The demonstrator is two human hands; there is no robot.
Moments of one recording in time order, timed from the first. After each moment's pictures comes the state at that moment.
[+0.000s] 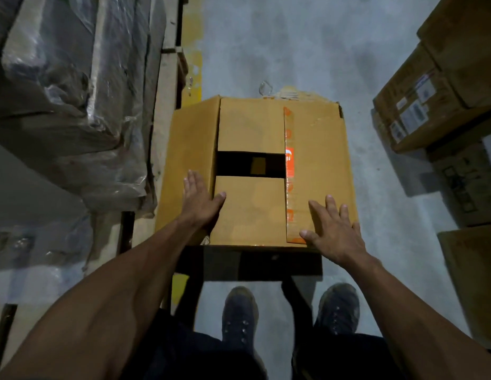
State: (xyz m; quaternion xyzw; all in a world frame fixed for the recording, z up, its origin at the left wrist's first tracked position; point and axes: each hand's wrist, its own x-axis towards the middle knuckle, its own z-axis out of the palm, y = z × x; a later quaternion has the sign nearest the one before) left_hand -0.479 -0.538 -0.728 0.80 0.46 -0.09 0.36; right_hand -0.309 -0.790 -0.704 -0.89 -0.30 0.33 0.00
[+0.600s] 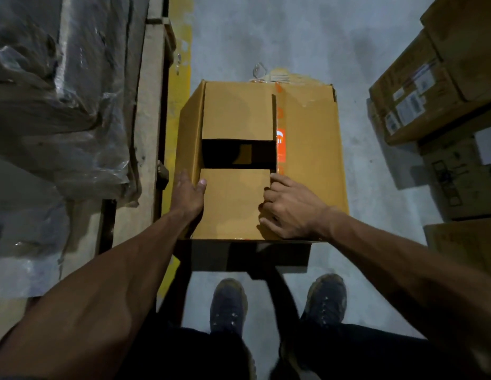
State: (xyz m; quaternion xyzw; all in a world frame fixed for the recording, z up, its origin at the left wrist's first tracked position) left_hand -0.482 -0.537 -0.770 0.69 0.54 0.01 0.47; right_hand -0.304 -0.718 -0.694 -0.62 -0.77 0.09 -0.11
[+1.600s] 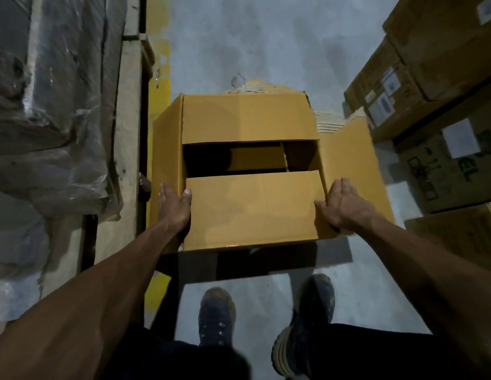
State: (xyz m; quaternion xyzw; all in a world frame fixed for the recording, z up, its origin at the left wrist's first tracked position) left_hand -0.475 -0.550 -0.766 0.71 0.54 -0.02 0.44; right_hand -0.224 -0.806 -0.697 -0.92 -0.25 0.31 -0.07
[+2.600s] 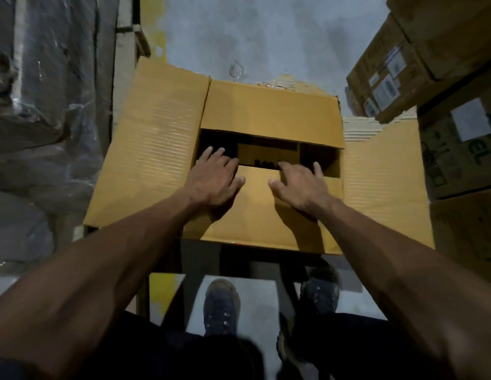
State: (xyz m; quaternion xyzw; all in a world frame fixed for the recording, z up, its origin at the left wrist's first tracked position) left_hand -0.397 -0.573 -0.708 0.97 0.17 -0.16 0.10; right_hand -0.270 -0.739 -0.694 -0.89 -0.35 0.29 0.04
